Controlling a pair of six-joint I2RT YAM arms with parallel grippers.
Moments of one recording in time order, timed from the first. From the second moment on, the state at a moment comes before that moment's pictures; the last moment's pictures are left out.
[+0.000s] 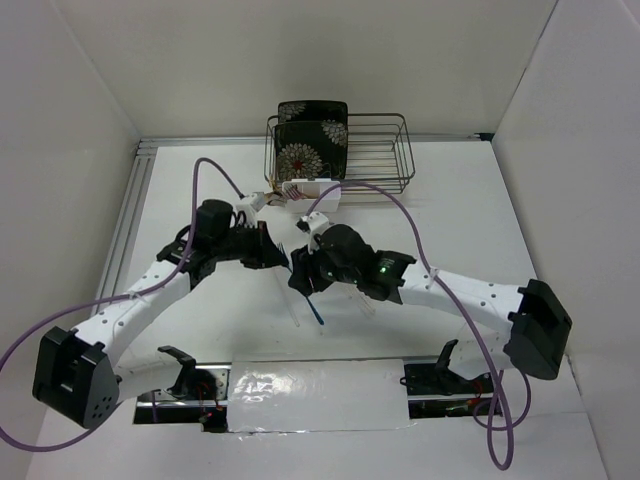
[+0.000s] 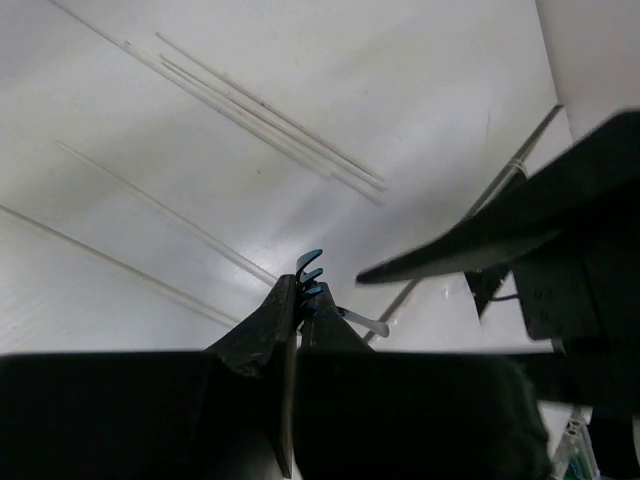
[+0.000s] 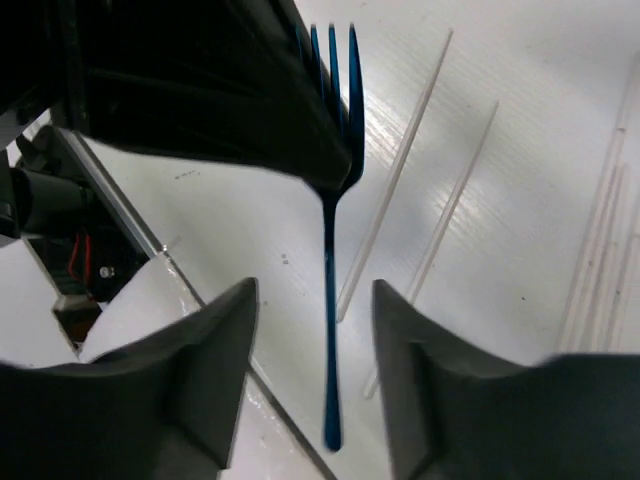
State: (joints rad) left arm -0.41 1.14 0.79 -0.27 0.56 -0.45; right arm 1.00 1.35 0.92 -0.11 -0.06 0.38
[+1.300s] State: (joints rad) left arm -0.31 1.60 1.52 -0.05 0.37 0.02; right arm 0.07 1.04 0.91 -0.39 -0.34 0.37
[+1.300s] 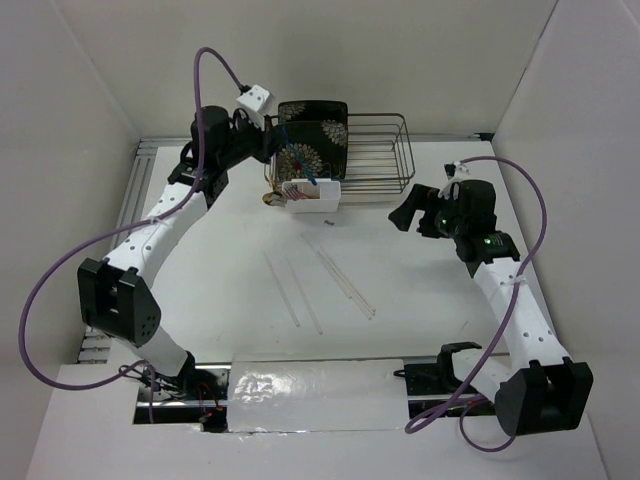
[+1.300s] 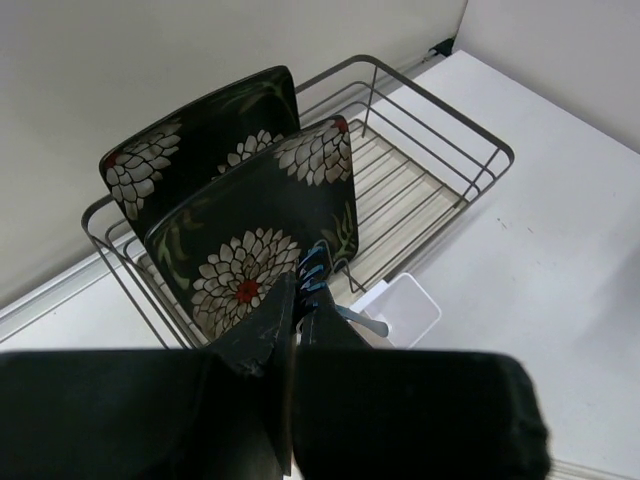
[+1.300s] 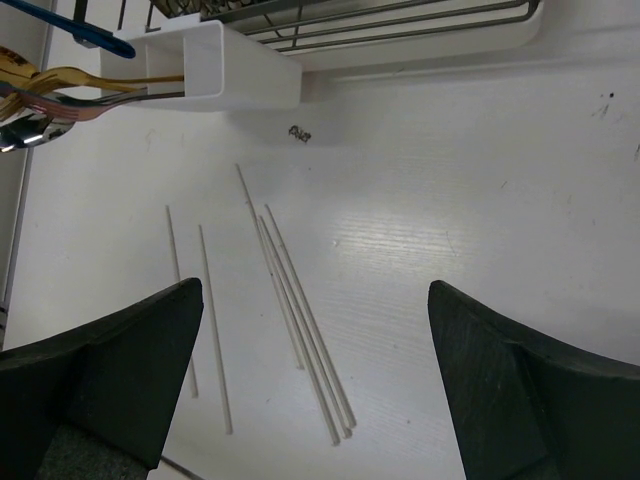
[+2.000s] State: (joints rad) left arm -0.31 1.67 1.38 0.14 0.36 0.07; right arm 0.08 1.09 0.89 -0.33 -0.37 0.32
